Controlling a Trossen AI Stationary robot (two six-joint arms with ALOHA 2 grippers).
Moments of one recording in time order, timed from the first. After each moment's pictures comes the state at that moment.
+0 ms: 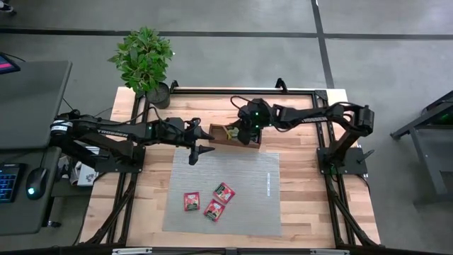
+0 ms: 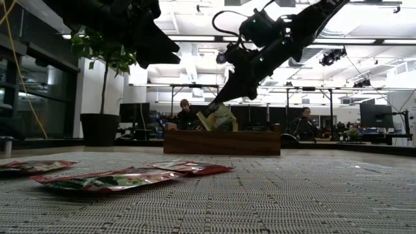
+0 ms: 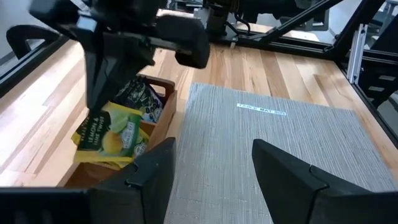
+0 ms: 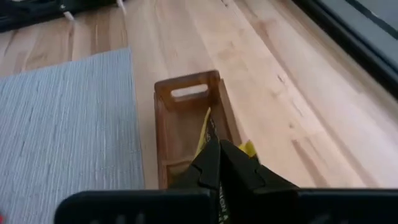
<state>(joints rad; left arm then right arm) 0.05 1.16 0.66 0.13 0.03 -0.11 -0.32 1.66 0.97 0.09 -0.11 0.09</state>
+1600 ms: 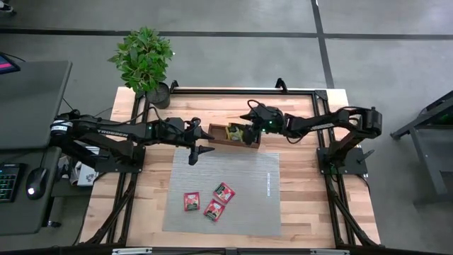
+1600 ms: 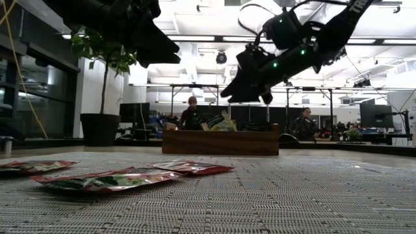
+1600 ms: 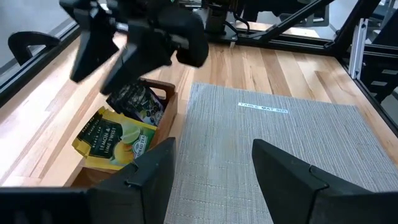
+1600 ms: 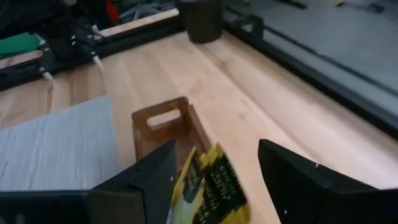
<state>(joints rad) 0.05 1.16 0.66 0.13 0.03 -0.08 -0.29 1.58 0.71 0.50 0.08 0.20</state>
